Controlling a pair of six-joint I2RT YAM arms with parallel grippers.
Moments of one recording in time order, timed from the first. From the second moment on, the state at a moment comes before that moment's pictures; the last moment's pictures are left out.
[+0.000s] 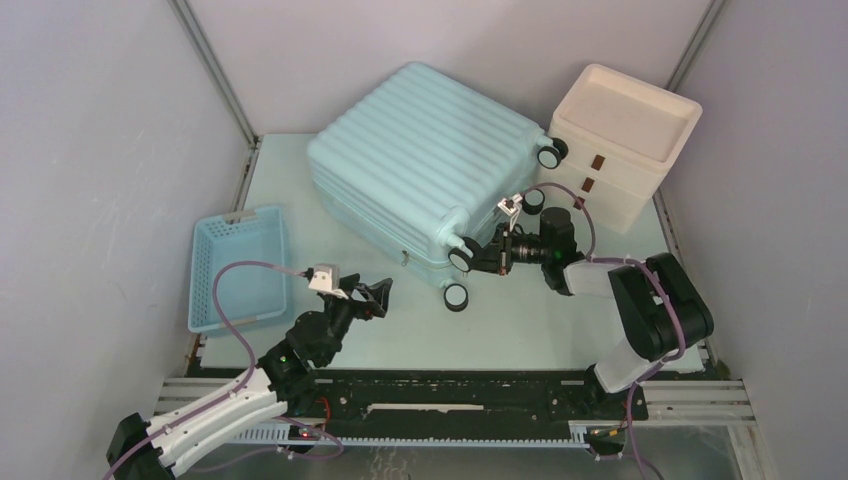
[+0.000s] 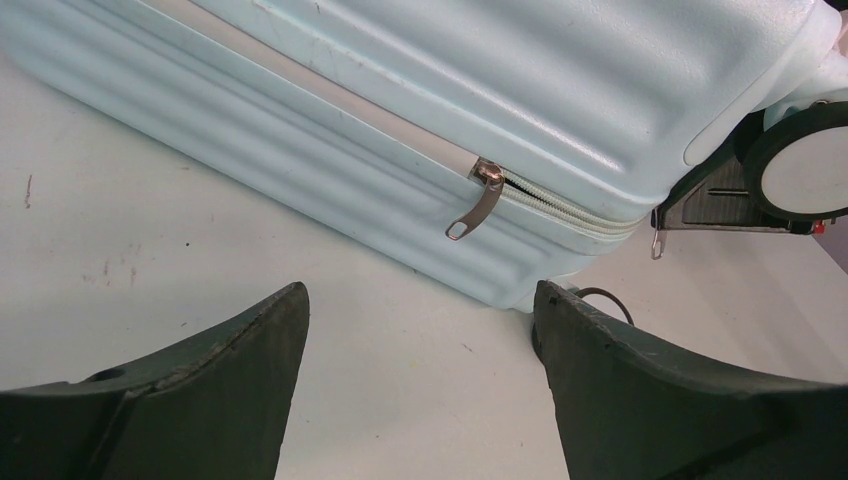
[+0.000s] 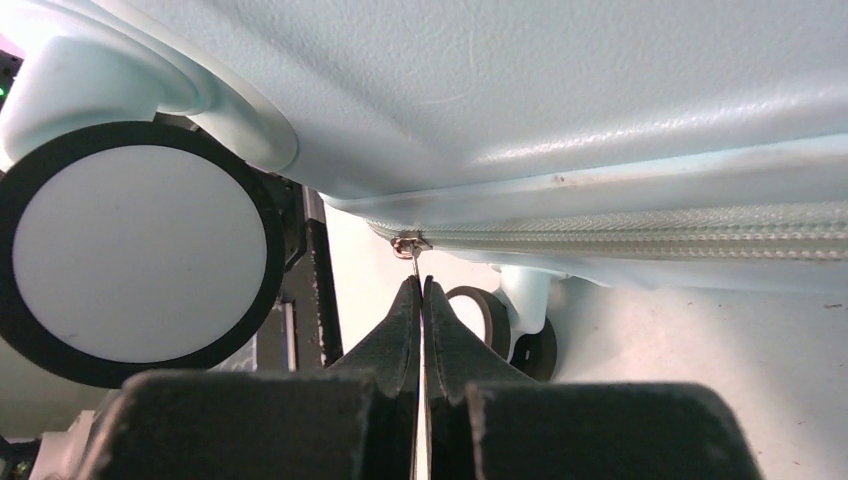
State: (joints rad) left arm -0.88 0.39 0.05 0.29 -0.52 -0.39; right arm 0.32 1.62 0.58 0.76 -1.03 0.54
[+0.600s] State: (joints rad) left arm -0.88 0.39 0.05 0.29 -0.52 -0.39; right arm 0.31 1.51 0.65 0.44 -0.94 0.29
